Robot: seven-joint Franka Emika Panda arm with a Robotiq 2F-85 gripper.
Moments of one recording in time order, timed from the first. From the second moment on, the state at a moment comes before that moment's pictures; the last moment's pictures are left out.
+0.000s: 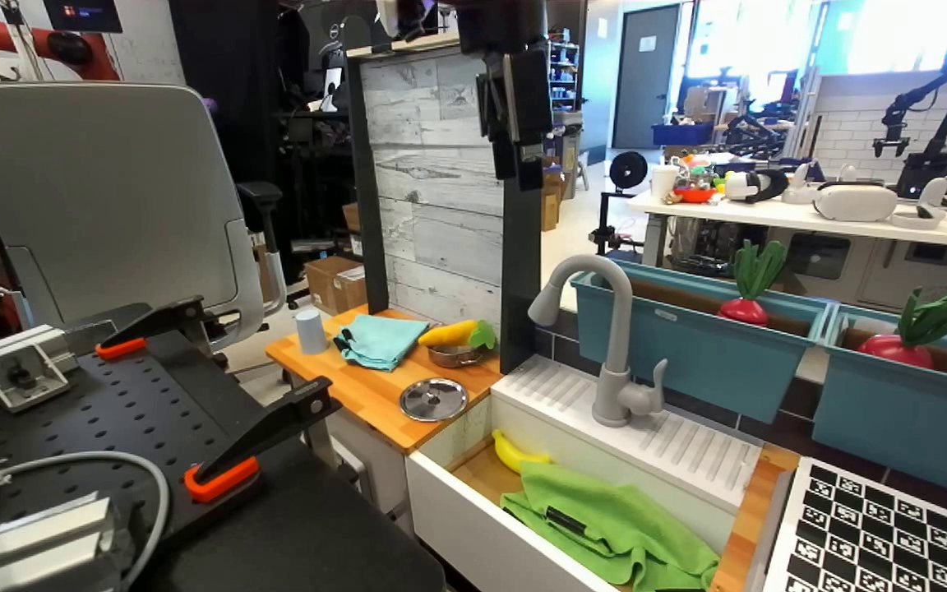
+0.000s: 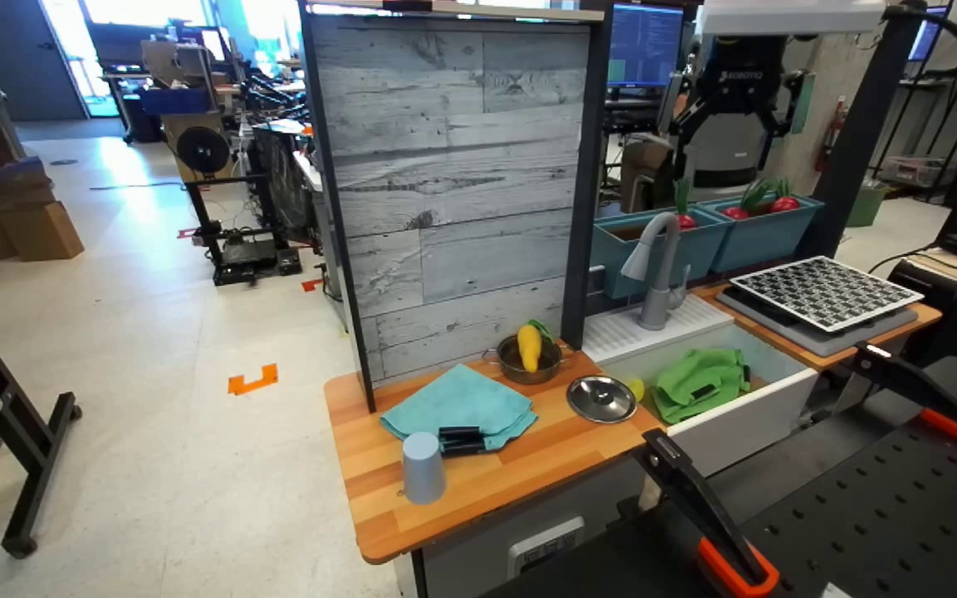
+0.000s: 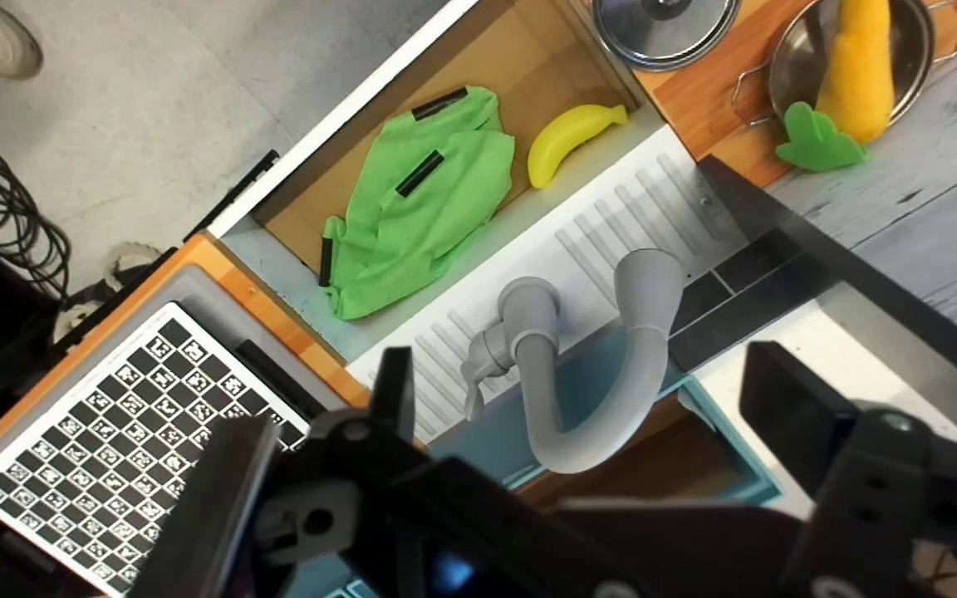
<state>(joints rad) -0.10 0.34 -0.11 -2.09 -0.10 2.50 0.53</state>
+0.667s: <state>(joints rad) -0.06 0.57 -0.15 -1.94 0.01 2.61 0.62</state>
